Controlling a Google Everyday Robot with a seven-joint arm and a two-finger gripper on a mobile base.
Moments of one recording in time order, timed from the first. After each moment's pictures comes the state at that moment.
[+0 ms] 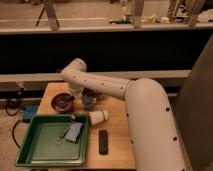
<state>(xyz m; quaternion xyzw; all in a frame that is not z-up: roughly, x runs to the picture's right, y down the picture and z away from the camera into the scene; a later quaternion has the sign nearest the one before) -0.176 0.035 0.880 -0.22 -0.15 -0.22 0.94</state>
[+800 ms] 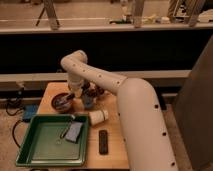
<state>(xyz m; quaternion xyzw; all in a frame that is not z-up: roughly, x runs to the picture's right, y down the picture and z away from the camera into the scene) -0.182 0.025 0.871 -0.29 -0.18 -0.30 0.89</state>
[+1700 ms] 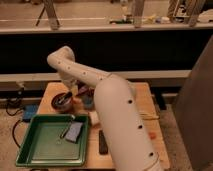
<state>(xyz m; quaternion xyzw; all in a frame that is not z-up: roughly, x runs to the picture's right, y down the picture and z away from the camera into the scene) -0.197 0.012 0.879 -0.32 -0.11 -0.34 0.88</state>
